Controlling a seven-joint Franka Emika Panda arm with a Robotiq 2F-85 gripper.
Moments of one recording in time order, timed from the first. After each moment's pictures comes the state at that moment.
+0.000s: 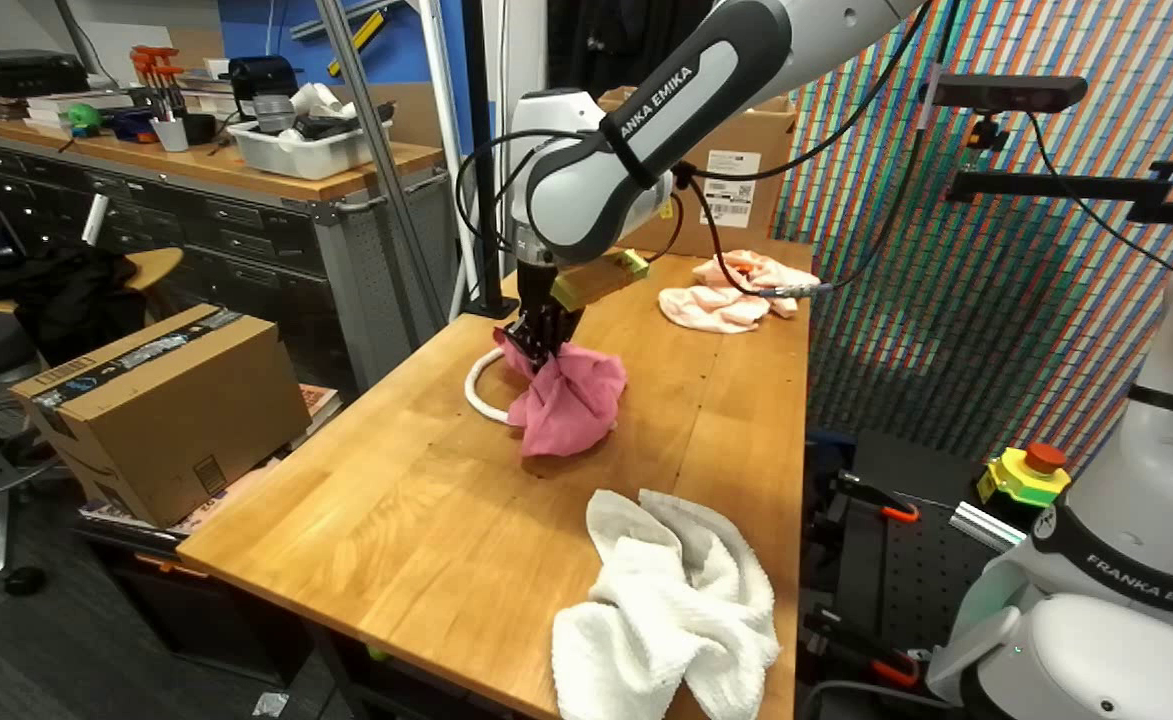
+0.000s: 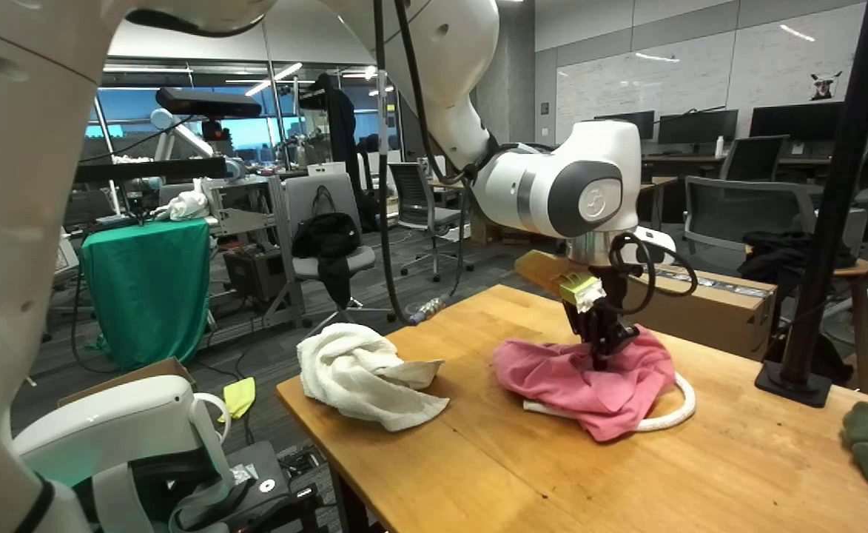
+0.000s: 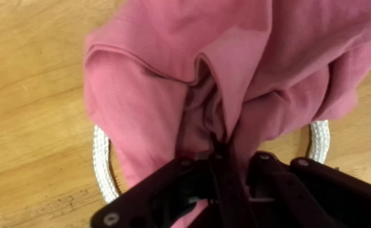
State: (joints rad) arm 0.05 0.45 -0.02 -1.92 0.01 2.42 0.22
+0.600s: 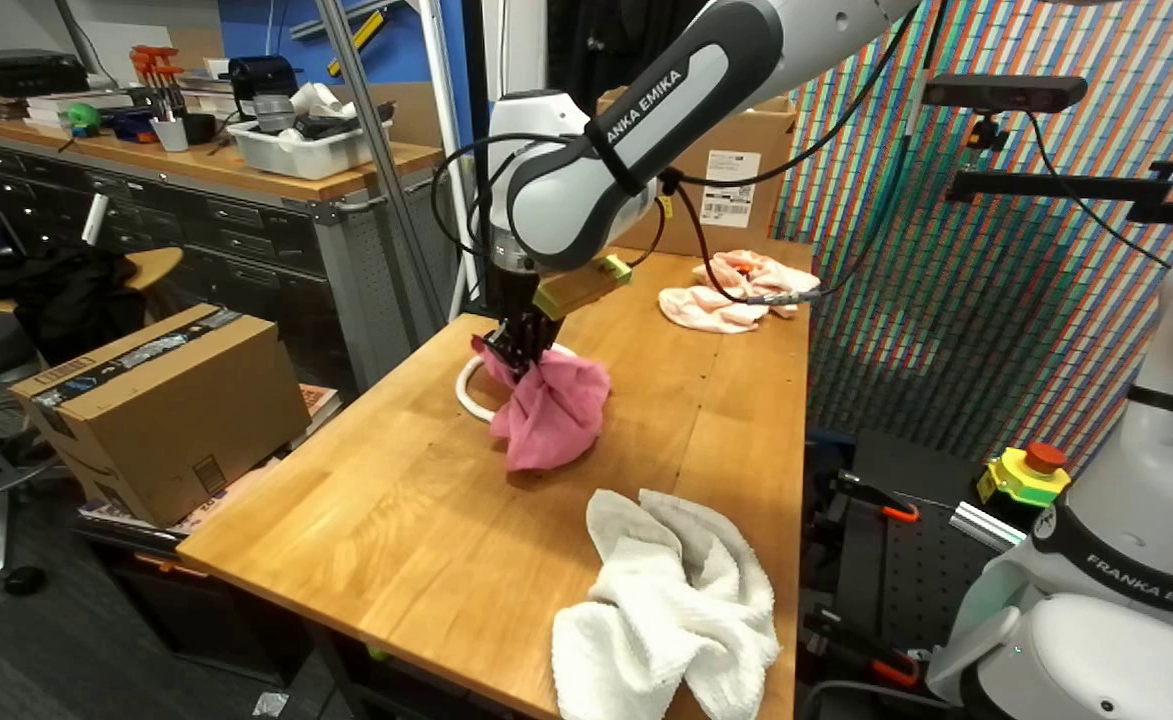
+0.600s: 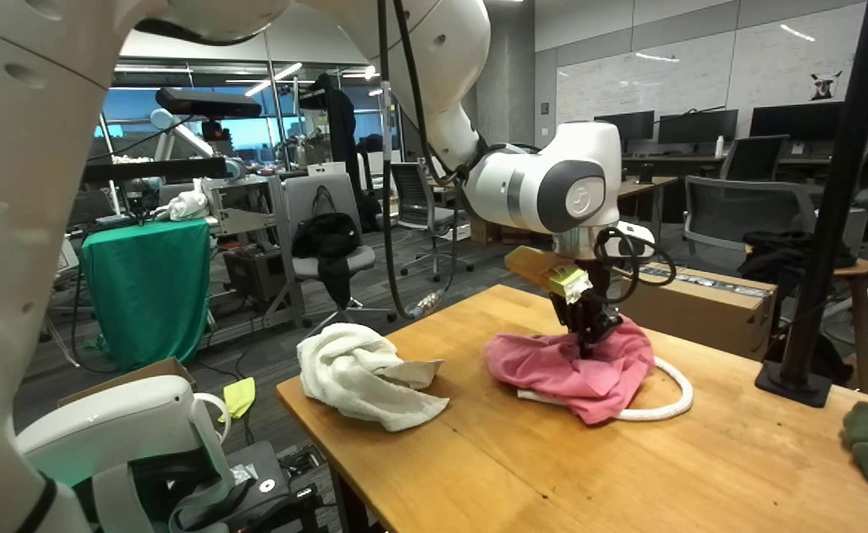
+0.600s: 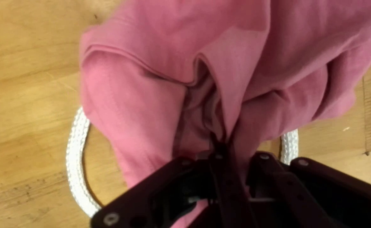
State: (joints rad) arm 0.09 0.47 -0.01 -1.88 0.00 2.42 0.22
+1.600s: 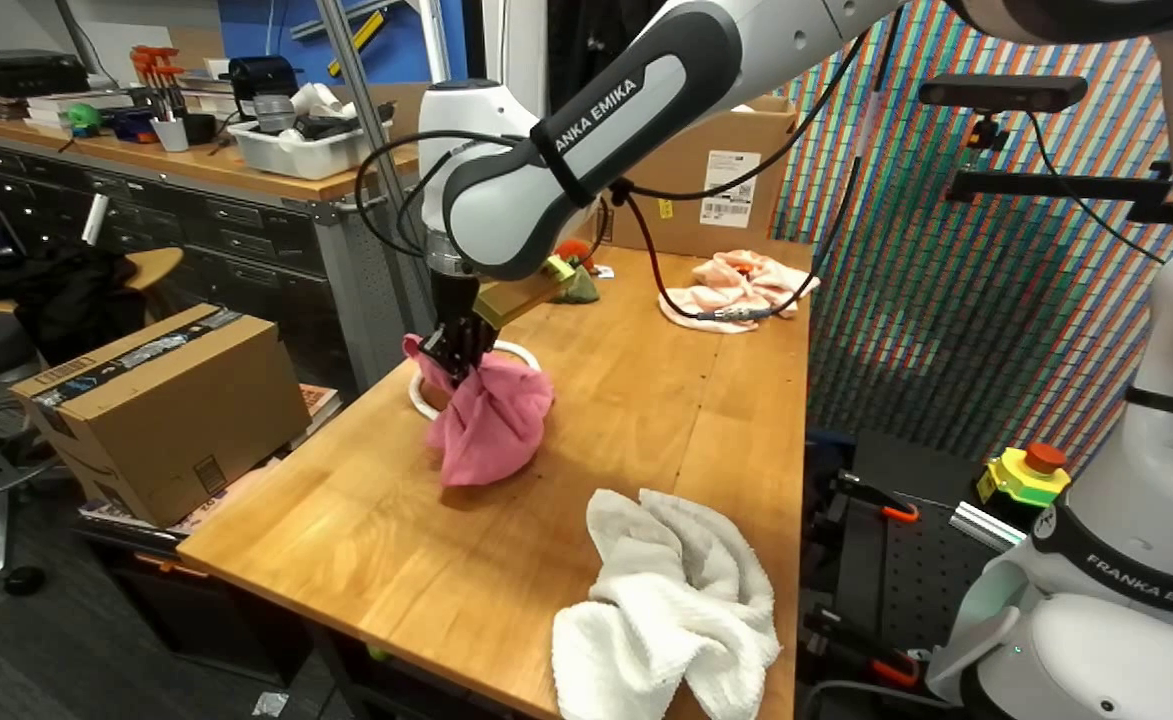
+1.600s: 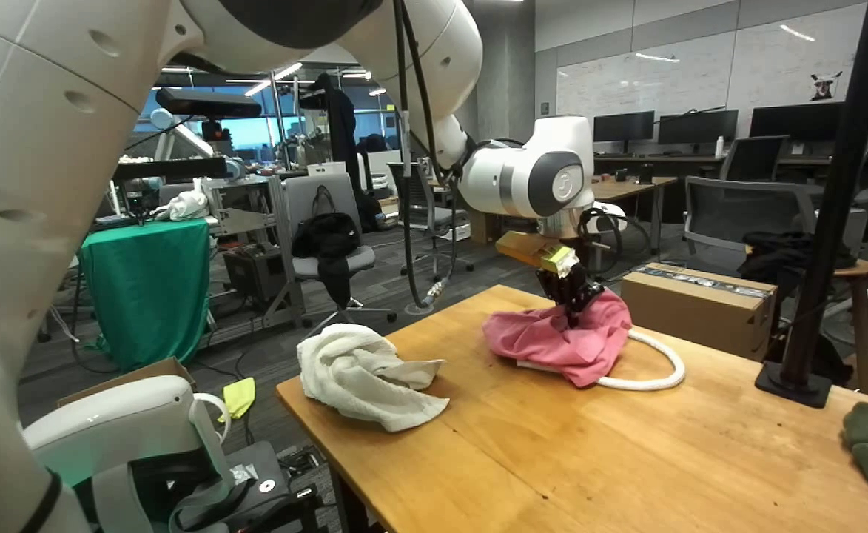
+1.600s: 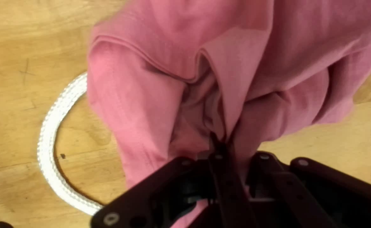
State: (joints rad) arm 0.16 0.56 0.01 -1.71 -0.04 2.40 0.22
